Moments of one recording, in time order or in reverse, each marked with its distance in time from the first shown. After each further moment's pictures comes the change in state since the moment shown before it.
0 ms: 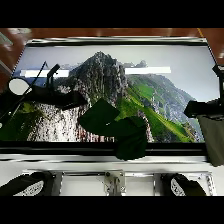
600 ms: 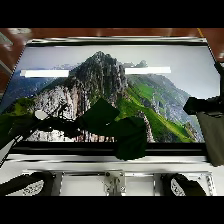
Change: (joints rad) left arm -0.002 -0.092 -0.457 -0.243 0.229 0.078; right arm 0.000 0.000 0.000 0.037 -0.050 0.000
